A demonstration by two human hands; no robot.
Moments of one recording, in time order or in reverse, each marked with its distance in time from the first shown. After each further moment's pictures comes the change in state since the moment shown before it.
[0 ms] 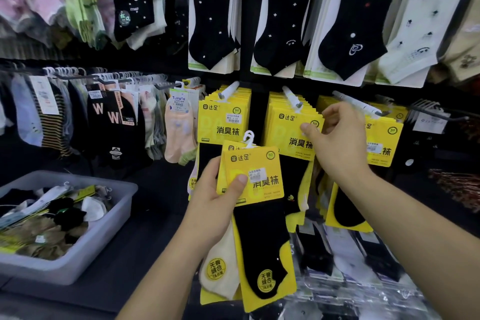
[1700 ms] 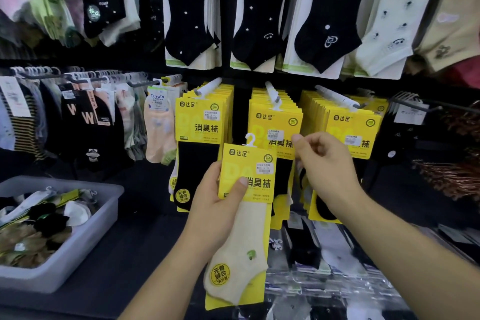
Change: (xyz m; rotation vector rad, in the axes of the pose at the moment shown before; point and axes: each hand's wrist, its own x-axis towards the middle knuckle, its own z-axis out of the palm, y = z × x) left_hand -0.003 -0.013 0.036 -0.005 -0.006 -0.049; right_hand -0.045 0.017 -0.021 0.360 -0.221 0.236
